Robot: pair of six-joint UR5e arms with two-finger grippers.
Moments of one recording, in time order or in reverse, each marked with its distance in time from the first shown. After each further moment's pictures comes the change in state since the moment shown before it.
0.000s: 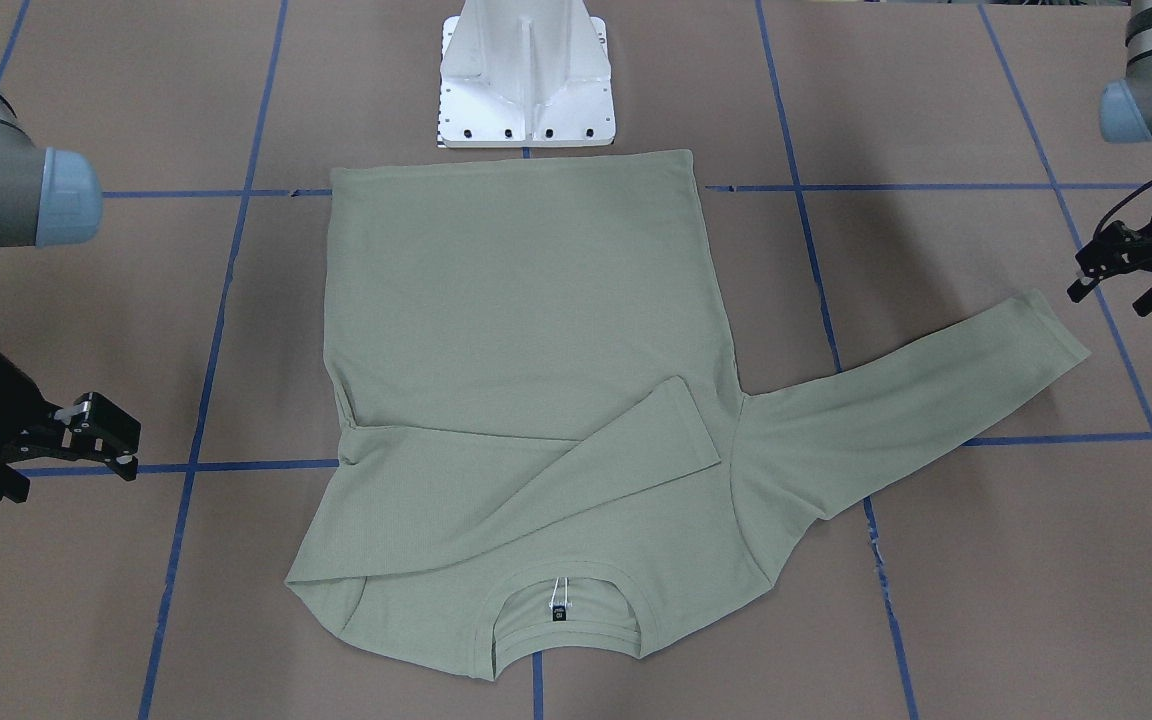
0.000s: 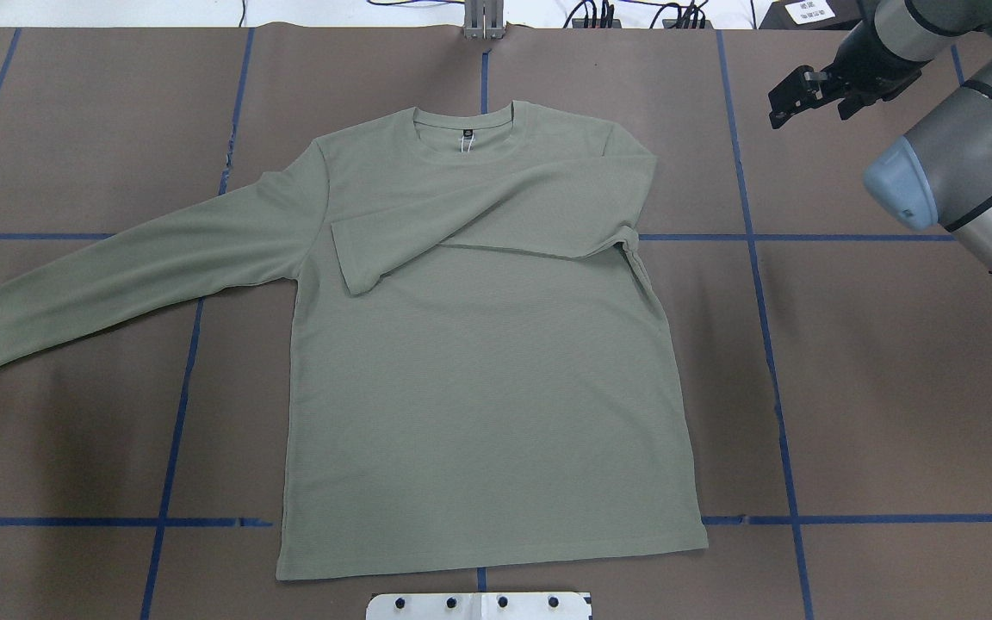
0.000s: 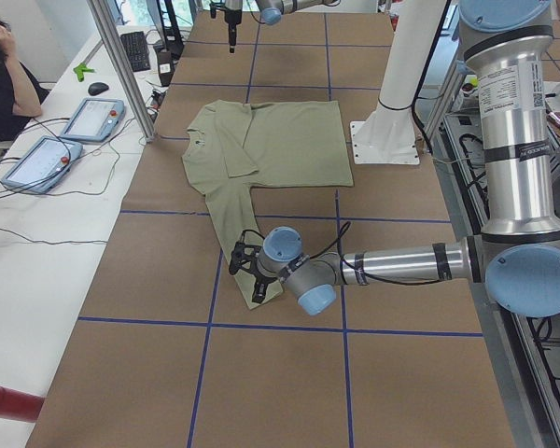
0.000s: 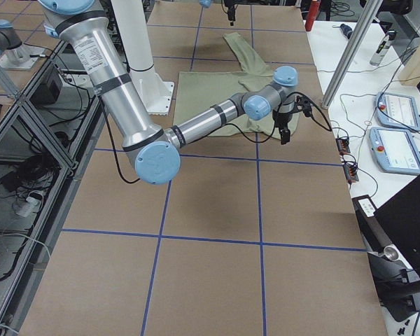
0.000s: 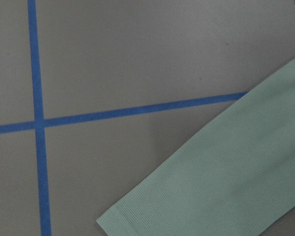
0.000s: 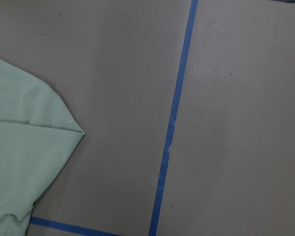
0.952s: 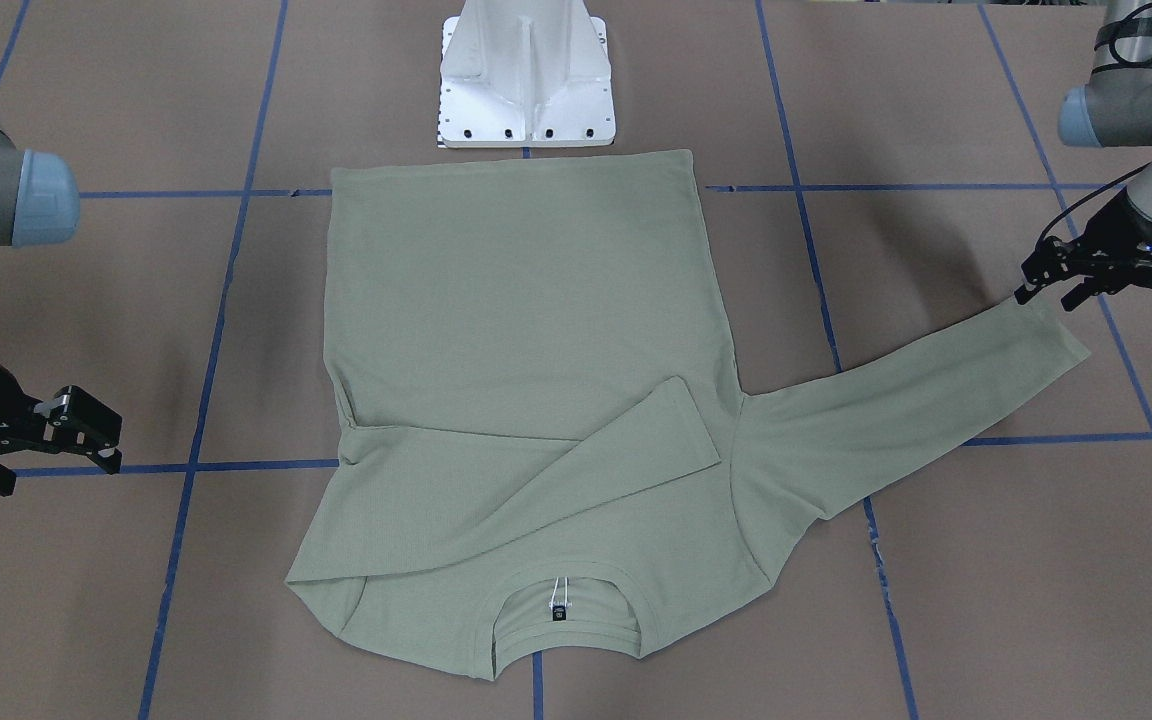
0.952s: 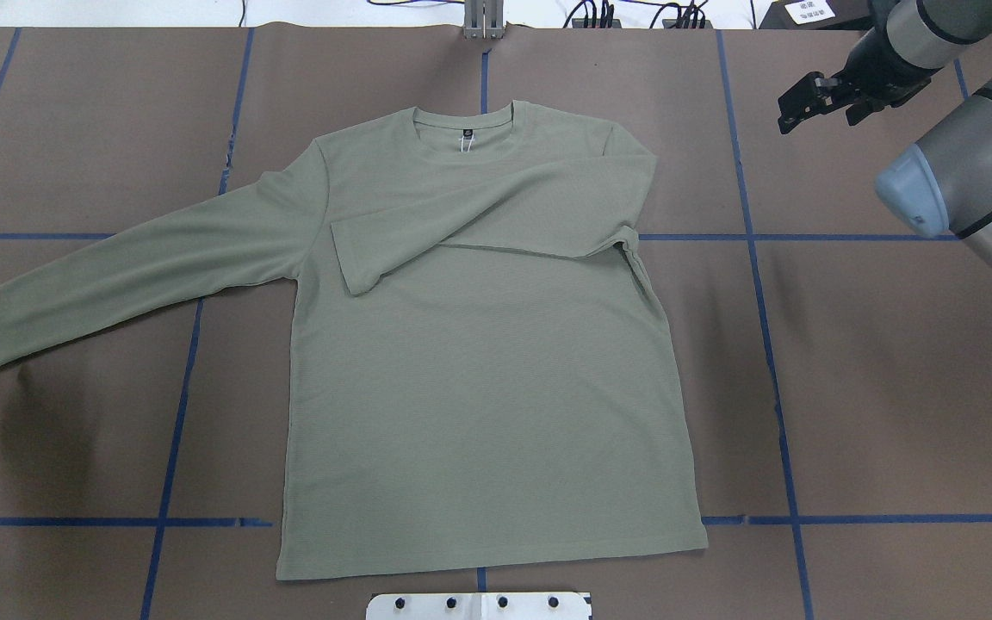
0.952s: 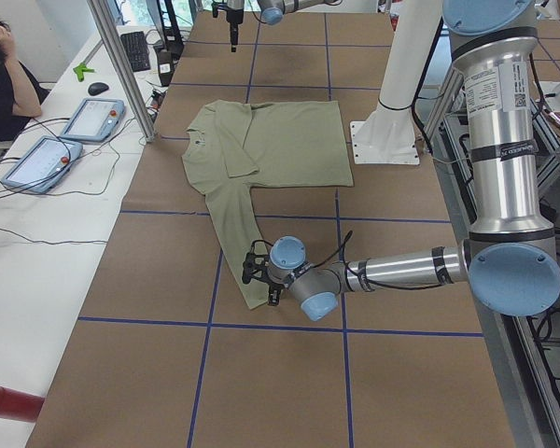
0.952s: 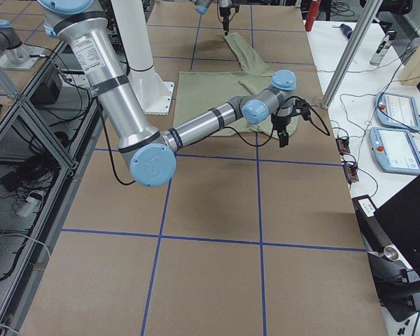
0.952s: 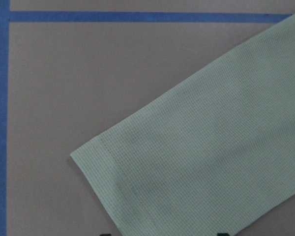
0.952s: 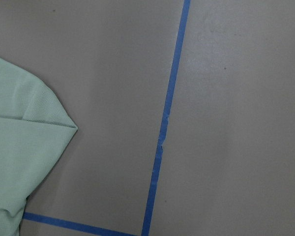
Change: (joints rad) left arm 0.129 -0.009 0.077 -0.066 0.012 -0.099; right arm 0.003 -0.022 0.007 0.012 0.004 0.002
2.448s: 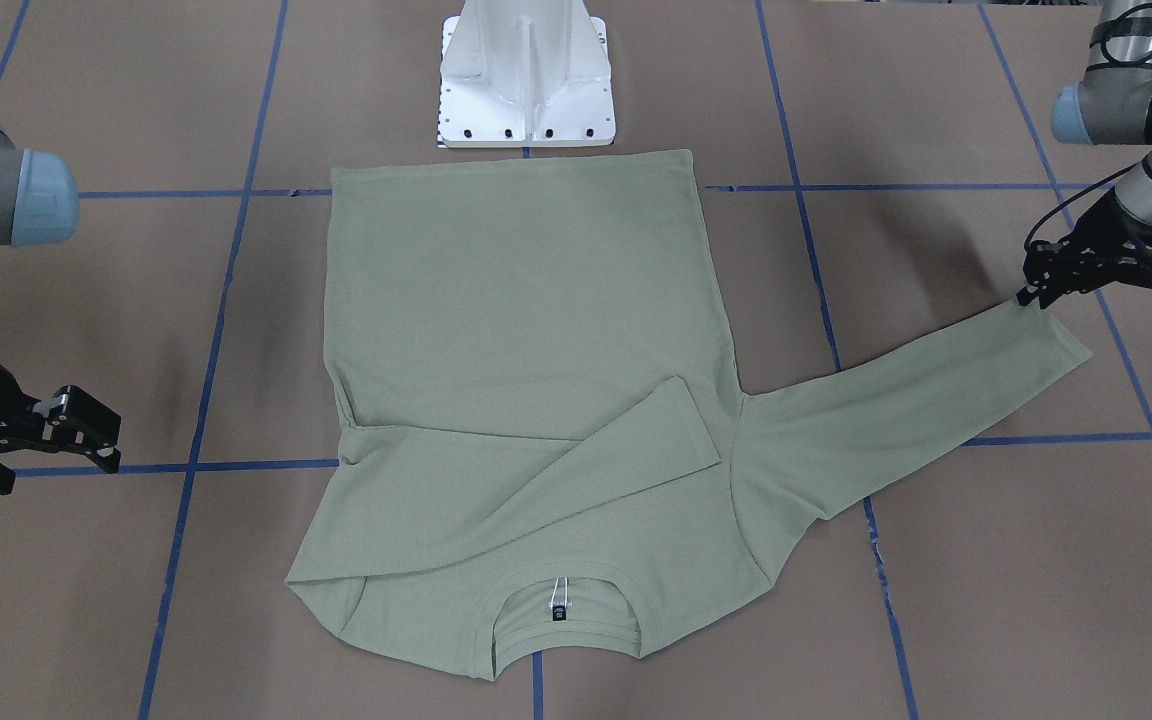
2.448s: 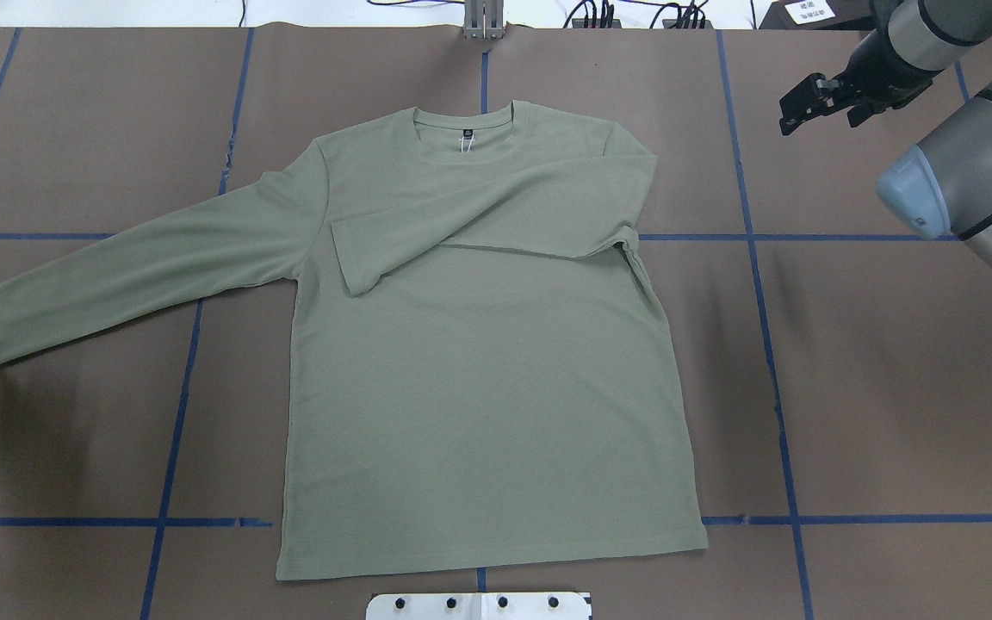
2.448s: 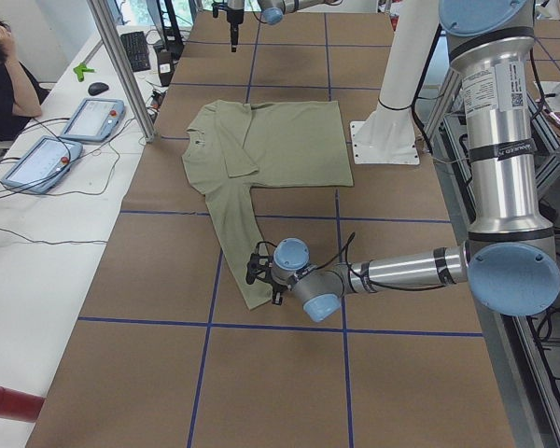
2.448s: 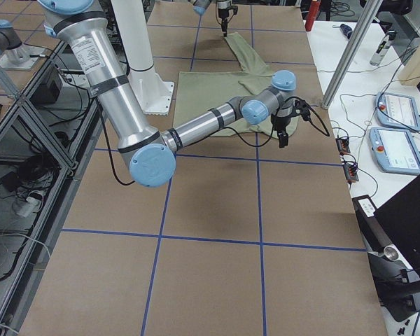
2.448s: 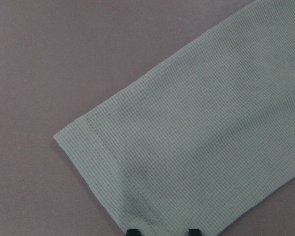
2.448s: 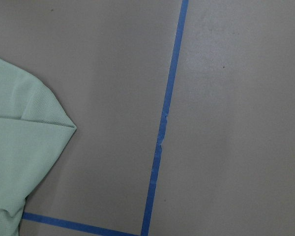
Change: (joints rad) left arm 0.021 0.012 0.005 -0.021 0.019 0.012; right arm 0.000 -0.002 0.001 0.000 0.000 0.005
